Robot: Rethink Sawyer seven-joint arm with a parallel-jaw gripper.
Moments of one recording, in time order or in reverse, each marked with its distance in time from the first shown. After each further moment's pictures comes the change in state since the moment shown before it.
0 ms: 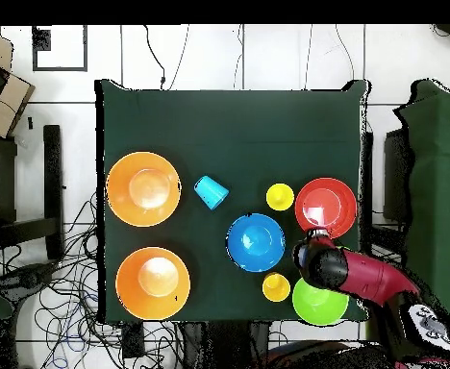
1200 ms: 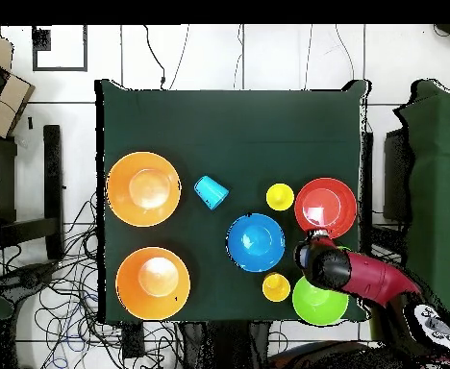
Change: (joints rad) arm -0.044 0.011 0.040 0.000 -0.020 0.000 0.000
